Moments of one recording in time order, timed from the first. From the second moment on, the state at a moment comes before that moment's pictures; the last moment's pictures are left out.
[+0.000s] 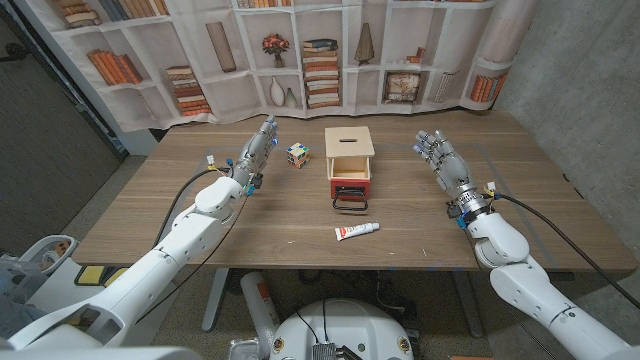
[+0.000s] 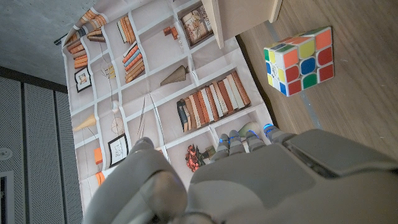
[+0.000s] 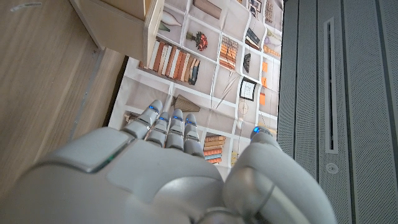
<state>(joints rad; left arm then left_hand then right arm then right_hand) 0.88 0.59 0.39 -1.48 -0.58 -0.18 0.04 0.29 -0.08 0.15 0.10 0.31 -0.08 0.08 0.21 0.18 -0.10 0.02 0.21 0.18 -0.17 0.03 0.19 0.18 -0.17 -0.03 0.20 0.17 -1.19 -0.63 -0.27 -1.59 0.64 0.59 0.12 0.27 -0.02 0.20 0.01 0.25 0.19 0.07 0.21 0.18 0.18 0.08 0.22 0.18 0.09 0.03 0.19 0.17 0.11 -0.04 0.32 0.17</state>
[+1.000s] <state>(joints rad) 0.87 0.59 0.40 -1.51 -0.58 -0.16 0.05 0.30 -0.08 0.15 0.10 0.31 -0.08 0.08 0.21 0.18 -0.10 0.02 0.21 0.18 -0.17 0.03 0.19 0.18 -0.17 -0.03 0.20 0.17 -1.25 -0.67 -0.26 -1.65 0.59 0.63 0.10 0.28 -0.02 0.20 0.00 0.25 0.19 0.06 0.21 0.18 0.19 0.08 0.22 0.18 0.10 0.03 0.19 0.17 0.12 -0.04 0.31 0.17</state>
